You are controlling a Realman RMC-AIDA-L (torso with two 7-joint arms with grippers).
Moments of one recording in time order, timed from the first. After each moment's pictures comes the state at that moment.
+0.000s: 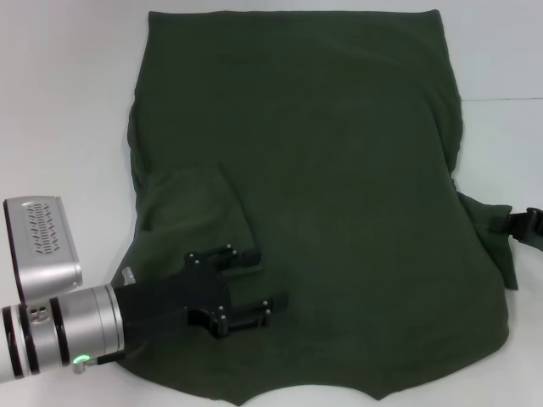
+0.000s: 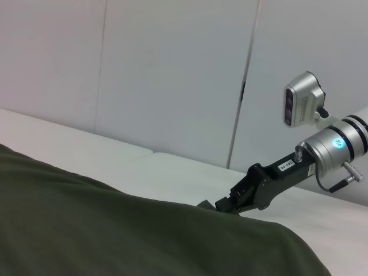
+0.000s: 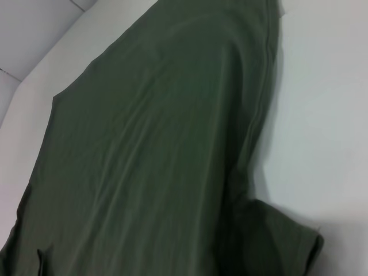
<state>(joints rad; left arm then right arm) -0.46 -2.17 0.93 0.48 1.72 1.39 -1.06 0.49 1.98 -0.54 -0.52 -2.11 -1.12 2.20</state>
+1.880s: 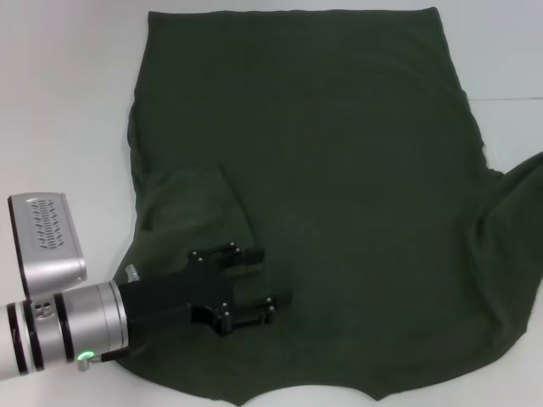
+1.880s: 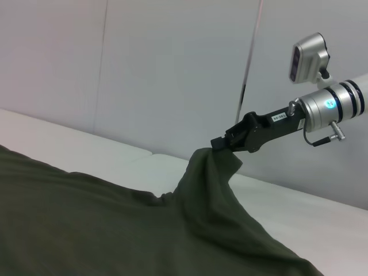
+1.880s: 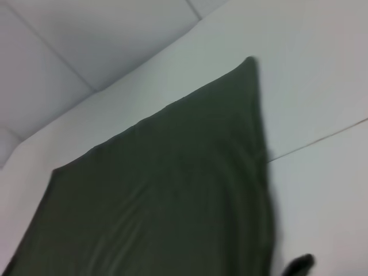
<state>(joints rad) -0.47 -2.17 0.93 0.48 1.72 1.38 -1.07 0.51 1.89 -0.45 -0.60 -2.09 -1.16 2.11</state>
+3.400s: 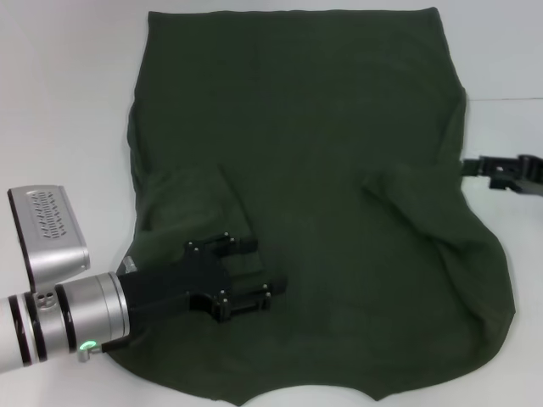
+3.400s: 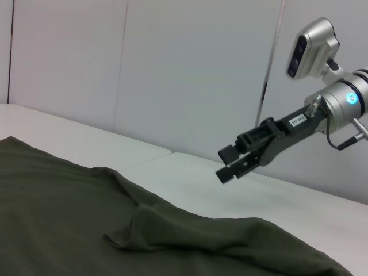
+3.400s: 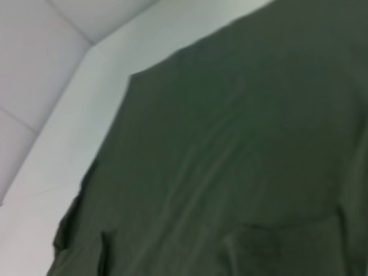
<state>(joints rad) -0.48 -2.17 0.92 0.46 1.71 1.34 -1.07 0.57 1.92 -0.67 -0.64 -2.10 -1.24 2.26</state>
